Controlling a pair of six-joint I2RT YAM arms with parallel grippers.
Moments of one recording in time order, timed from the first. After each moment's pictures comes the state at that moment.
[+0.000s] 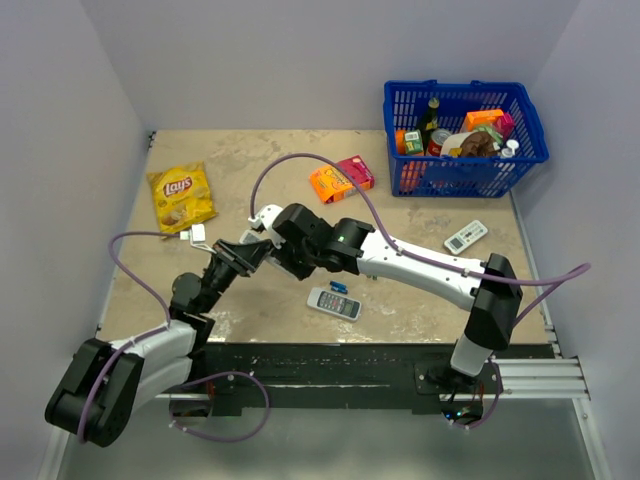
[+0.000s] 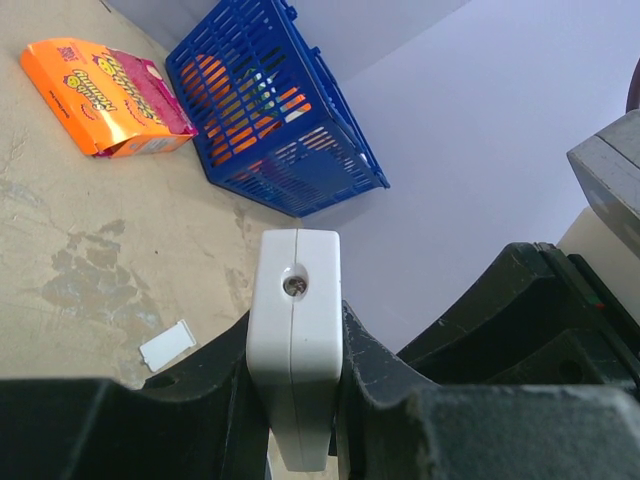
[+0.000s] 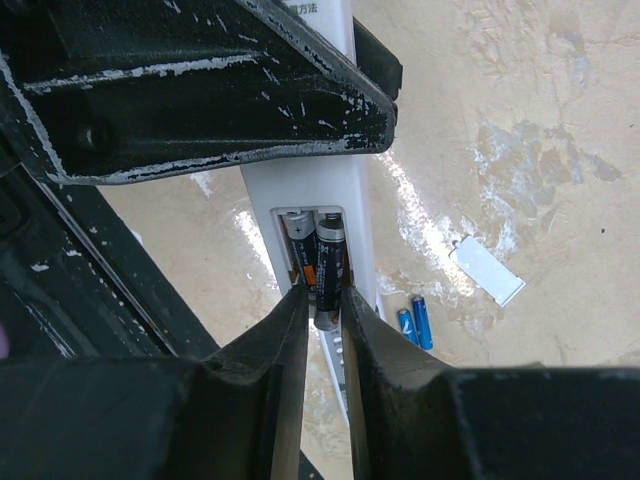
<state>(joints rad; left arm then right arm) -0.35 1.03 0.05 1.18 0.25 -1.10 1.08 1.71 1.53 -0.70 0.11 0.07</state>
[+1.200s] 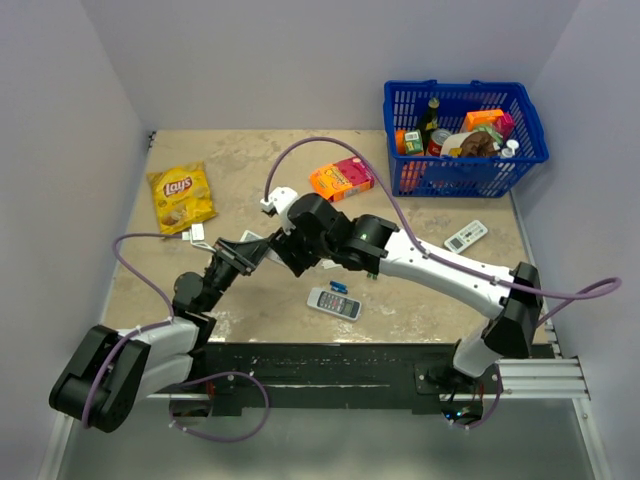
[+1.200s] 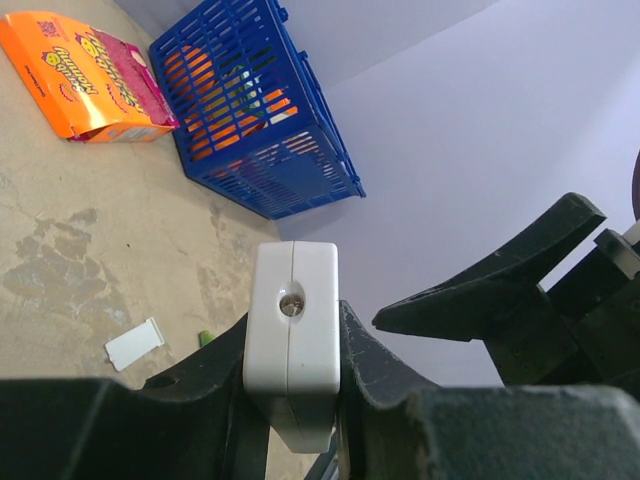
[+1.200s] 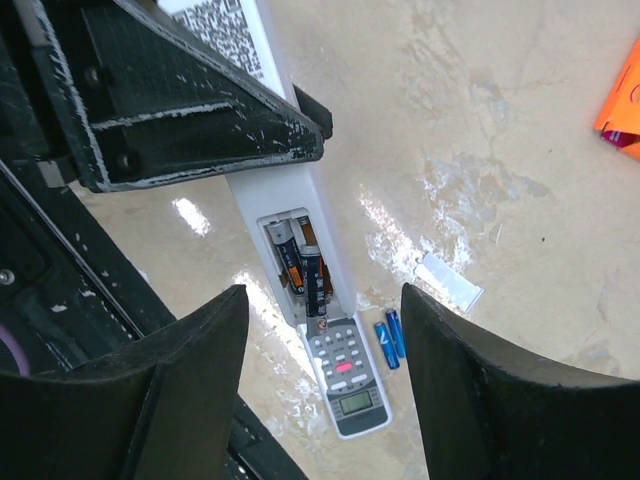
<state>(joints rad) -0.35 1.11 0.05 1.26 0.23 -1.21 1.07 1.61 1.53 -0.66 0.17 0.10</state>
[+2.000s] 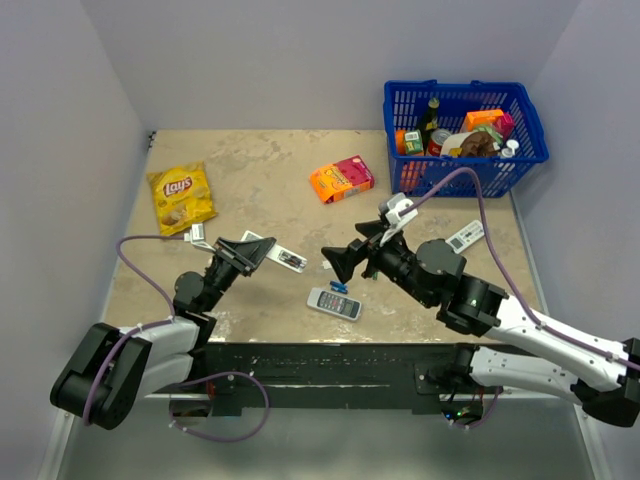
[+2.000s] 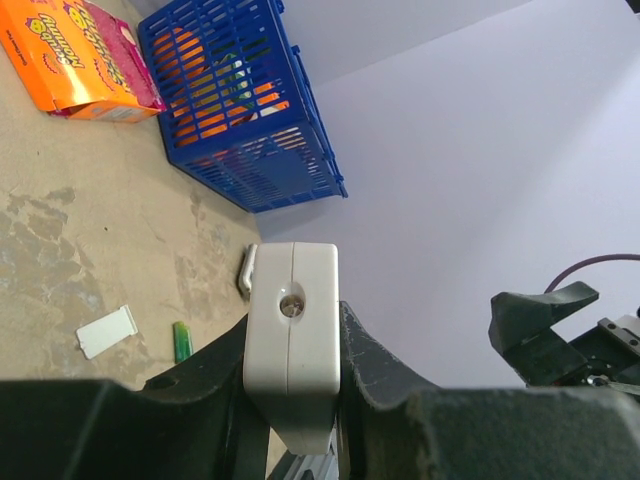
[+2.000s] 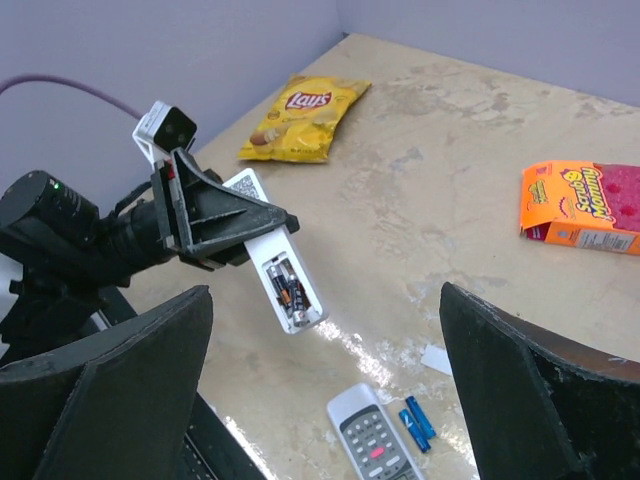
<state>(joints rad) -0.35 1.12 0.05 1.27 0.24 -1.30 1.07 0.88 0.89 -0.07 0.30 0.23</state>
